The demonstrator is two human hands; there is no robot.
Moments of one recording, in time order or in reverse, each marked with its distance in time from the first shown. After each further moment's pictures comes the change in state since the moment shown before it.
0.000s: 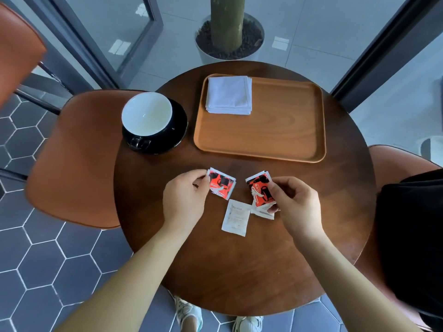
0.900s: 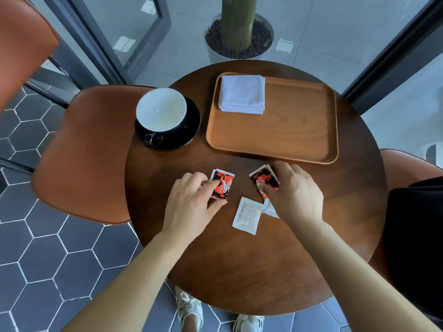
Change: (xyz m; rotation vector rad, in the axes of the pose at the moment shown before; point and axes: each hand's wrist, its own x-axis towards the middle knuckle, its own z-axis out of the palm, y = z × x) left_hand -0.011 -0.038 -0.010 0.453 -0.076 0.516; right_hand 0.016 -0.022 0.028 -0.938 0.018 -0.227
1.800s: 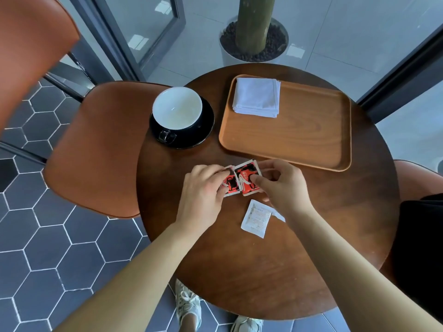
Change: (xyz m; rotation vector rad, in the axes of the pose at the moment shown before) left_hand 0.013 0.006 -0.007 -0.177 0.011 -0.129; right_hand 0.009 -0.035 0.001 0.724 -0.238 0.110
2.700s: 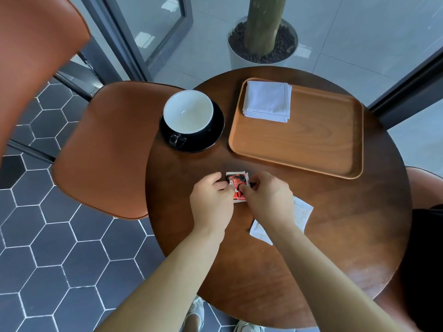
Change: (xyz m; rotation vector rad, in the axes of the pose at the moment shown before) left_hand 0.010 0.032 -0.011 -0.844 0.092 -0.921; right_hand 0.003 -0.006 0.053 -0.467 0.102 0.013
